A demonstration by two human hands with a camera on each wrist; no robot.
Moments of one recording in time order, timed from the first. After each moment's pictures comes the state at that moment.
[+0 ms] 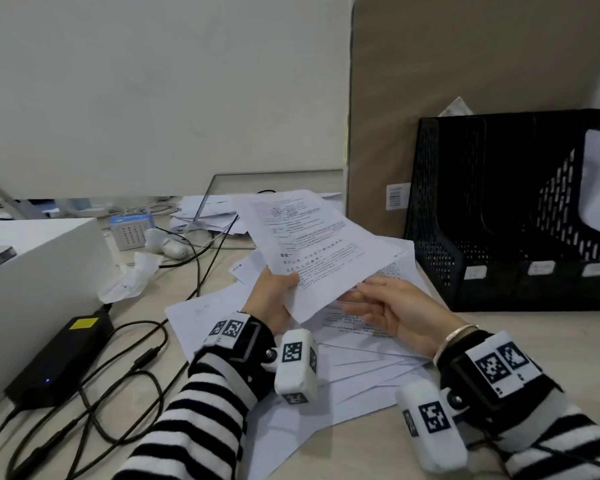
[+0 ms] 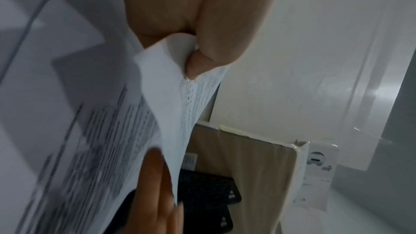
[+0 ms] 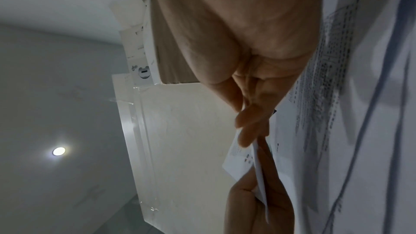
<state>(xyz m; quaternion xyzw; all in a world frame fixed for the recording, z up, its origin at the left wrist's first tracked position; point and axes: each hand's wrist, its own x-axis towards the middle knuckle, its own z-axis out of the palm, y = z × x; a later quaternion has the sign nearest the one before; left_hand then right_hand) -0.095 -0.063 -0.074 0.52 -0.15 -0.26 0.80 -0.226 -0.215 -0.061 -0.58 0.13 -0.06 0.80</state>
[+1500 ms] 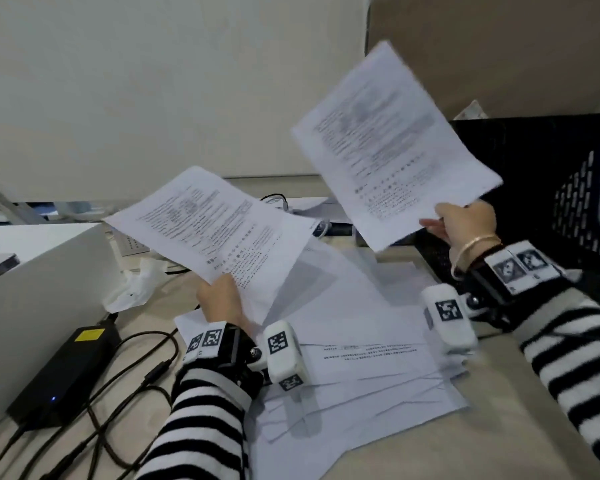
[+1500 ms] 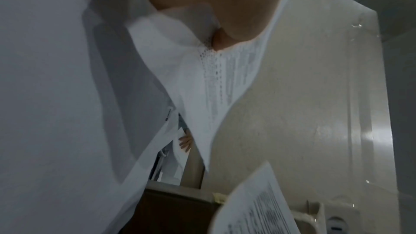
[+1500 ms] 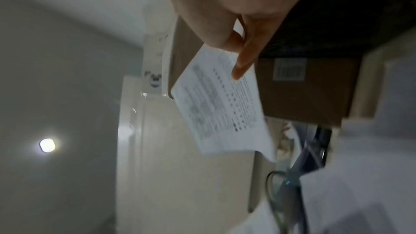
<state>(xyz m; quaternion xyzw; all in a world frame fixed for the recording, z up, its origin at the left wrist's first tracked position) -0.048 -0.012 -0.073 0.54 0.10 0.04 0.83 -0.165 -0.289 0.004 -0.57 0.26 -0.46 0.63</state>
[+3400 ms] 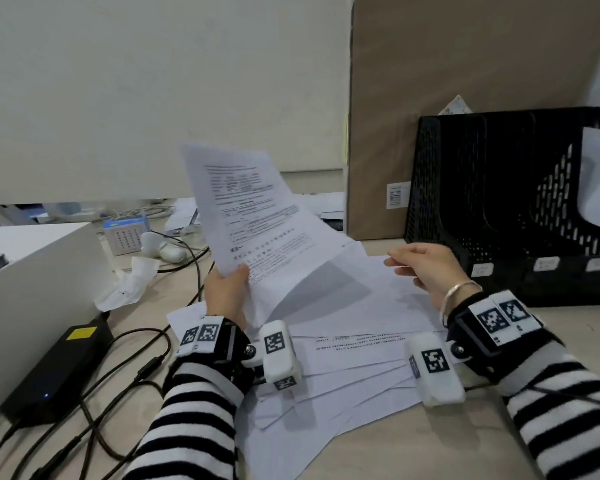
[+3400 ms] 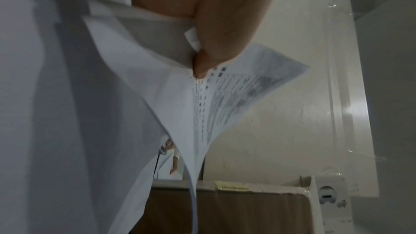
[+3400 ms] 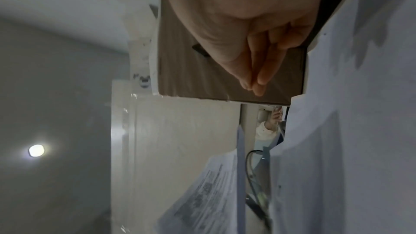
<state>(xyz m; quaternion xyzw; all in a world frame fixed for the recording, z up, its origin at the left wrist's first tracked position) -0.058 -0.018 -0.074 0.62 0.00 -0.01 0.78 -0.197 -0.260 -0.049 -0.70 0.26 -0.26 0.61</state>
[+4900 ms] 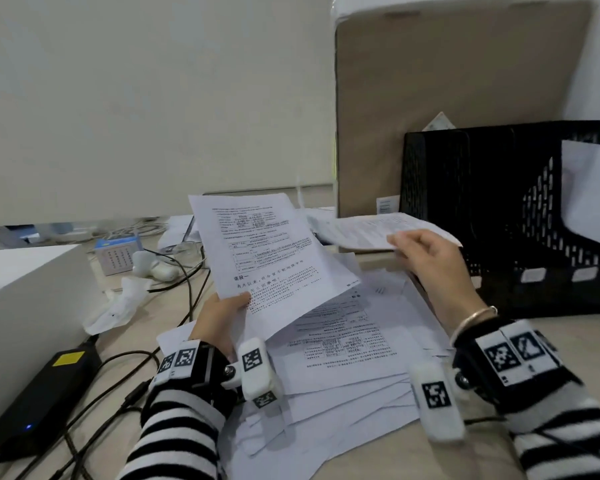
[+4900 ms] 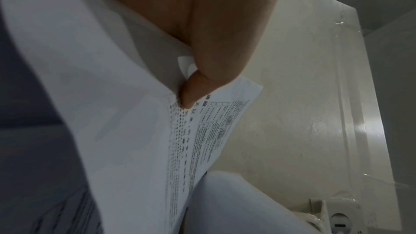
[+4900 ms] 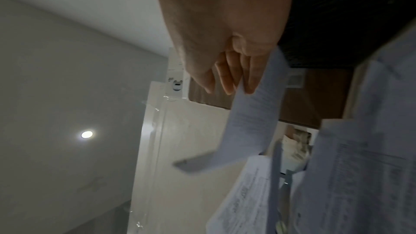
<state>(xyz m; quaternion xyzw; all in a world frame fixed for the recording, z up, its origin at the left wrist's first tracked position) -0.041 -0.012 -0.090 0.58 -0.05 -0.18 0.79 -0.218 -0.254 -0.029 -0.70 0.14 -0.39 0.58</state>
